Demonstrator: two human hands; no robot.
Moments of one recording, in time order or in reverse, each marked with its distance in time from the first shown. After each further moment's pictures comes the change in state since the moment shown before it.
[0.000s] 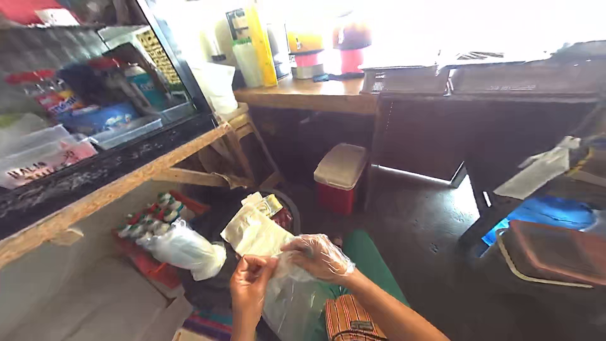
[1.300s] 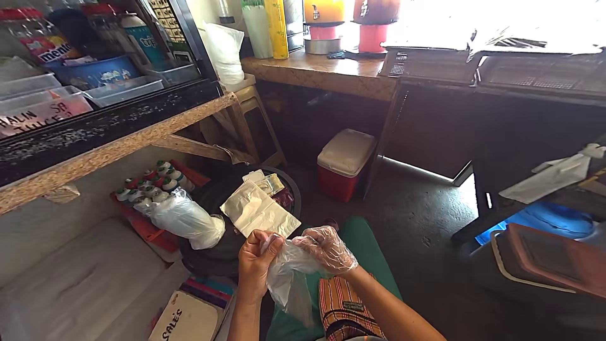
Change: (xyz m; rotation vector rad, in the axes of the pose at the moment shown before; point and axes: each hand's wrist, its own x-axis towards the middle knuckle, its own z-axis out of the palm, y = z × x) left_hand -0.002 -0.007 0.008 -0.273 -0.016 -0.096; right_hand -0.017 0.023 0.018 0.128 0.160 -0.042
